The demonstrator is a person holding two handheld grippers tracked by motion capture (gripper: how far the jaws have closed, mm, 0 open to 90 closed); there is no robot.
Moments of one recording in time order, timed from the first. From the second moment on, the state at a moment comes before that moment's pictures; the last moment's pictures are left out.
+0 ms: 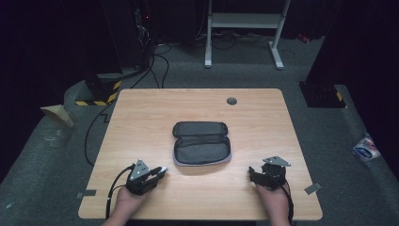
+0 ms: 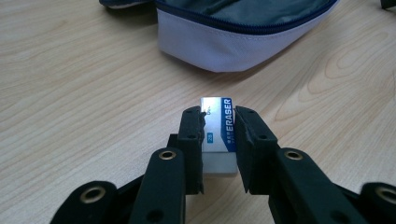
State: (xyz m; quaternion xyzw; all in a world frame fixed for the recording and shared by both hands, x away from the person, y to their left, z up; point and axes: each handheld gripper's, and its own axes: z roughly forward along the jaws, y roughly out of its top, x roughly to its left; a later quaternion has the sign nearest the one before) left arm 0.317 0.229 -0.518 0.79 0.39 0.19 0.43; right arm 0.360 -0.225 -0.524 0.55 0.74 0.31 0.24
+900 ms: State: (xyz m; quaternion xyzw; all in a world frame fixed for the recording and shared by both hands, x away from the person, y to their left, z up) left arm 0.329 0.227 -0.498 0.76 0.42 0.19 0.46; right arm 0.360 -0.226 -0.524 0.55 0.74 0.31 0.23
